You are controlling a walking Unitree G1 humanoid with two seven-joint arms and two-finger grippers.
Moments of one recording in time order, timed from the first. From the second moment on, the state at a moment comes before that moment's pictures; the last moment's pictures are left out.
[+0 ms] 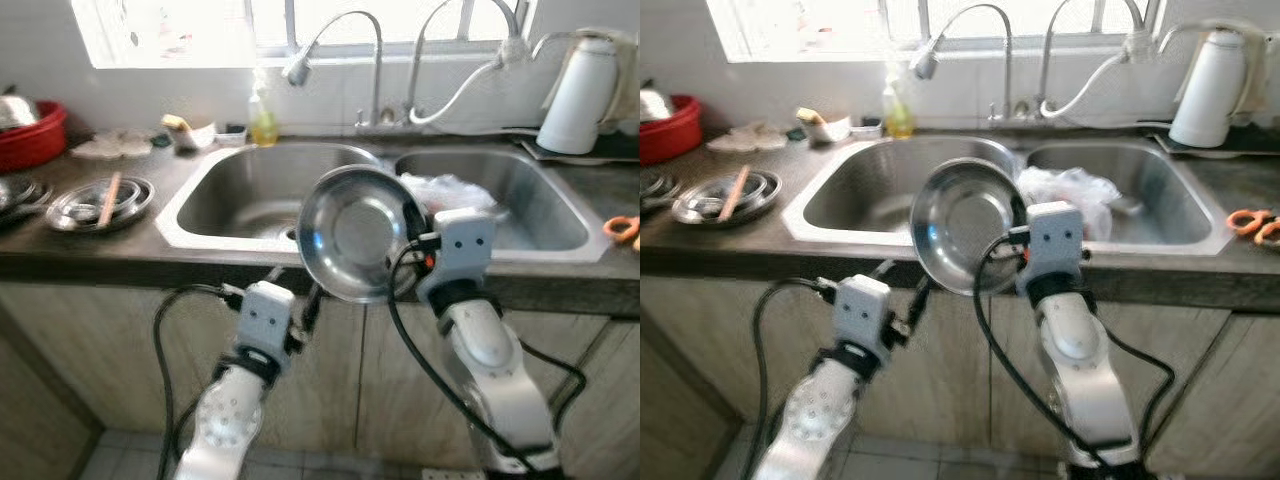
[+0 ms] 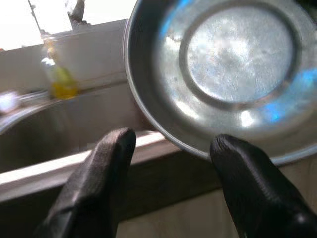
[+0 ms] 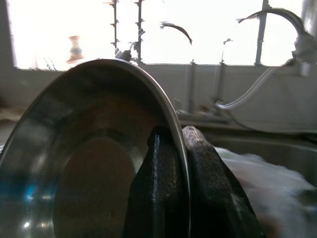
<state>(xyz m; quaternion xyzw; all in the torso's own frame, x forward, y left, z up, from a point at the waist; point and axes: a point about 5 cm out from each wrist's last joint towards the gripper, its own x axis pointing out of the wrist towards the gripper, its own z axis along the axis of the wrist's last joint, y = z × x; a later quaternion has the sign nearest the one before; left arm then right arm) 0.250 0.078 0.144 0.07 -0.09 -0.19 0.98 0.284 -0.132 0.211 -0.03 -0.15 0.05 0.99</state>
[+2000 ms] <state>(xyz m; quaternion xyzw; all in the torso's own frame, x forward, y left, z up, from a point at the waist) 0.228 0.079 0.134 0.06 -0.06 -0.19 0.98 0.359 -0.159 0.144 -0.07 0.16 0.01 0.99</state>
